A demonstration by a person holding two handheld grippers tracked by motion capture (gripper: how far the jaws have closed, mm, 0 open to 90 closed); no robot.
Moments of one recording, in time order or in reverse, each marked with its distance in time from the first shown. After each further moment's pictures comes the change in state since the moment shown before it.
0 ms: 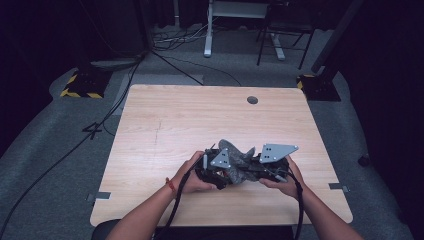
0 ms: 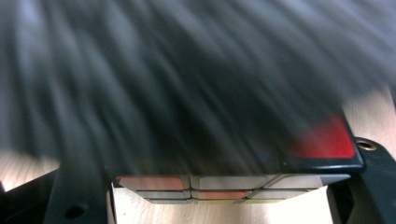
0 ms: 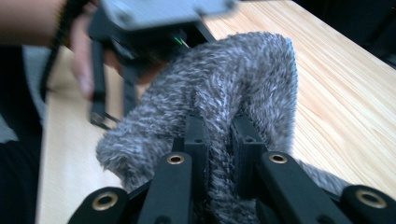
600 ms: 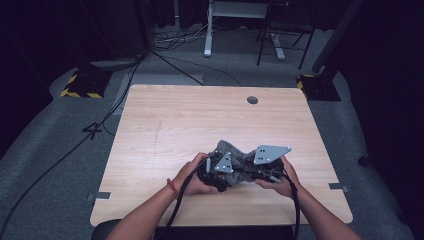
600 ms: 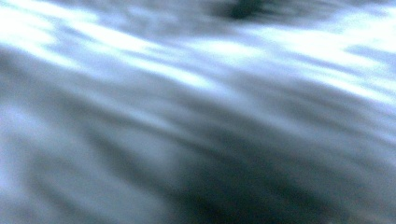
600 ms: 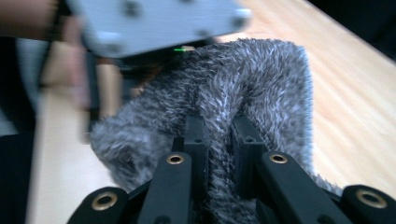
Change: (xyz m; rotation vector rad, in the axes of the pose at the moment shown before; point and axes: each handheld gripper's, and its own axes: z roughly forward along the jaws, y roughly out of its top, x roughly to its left) left arm -0.008 0.001 0.008 0.059 0.013 0.053; right arm -0.001 -0.002 0.012 0.038 -0.040 -0.025
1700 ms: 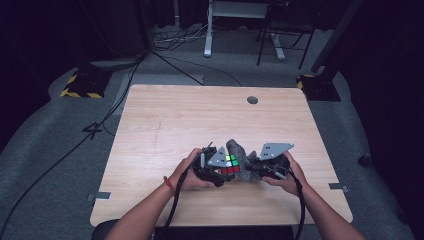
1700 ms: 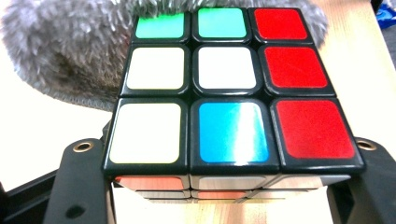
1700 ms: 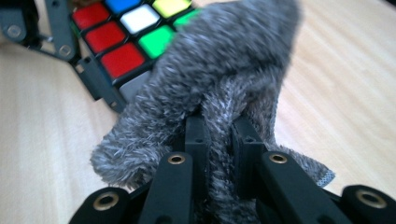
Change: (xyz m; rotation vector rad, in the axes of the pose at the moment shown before) left arm 0.010 -0.004 -0.017 -0.081 0.031 -0.024; right arm -0.019 -0.030 0.000 0.124 -0.001 0.084
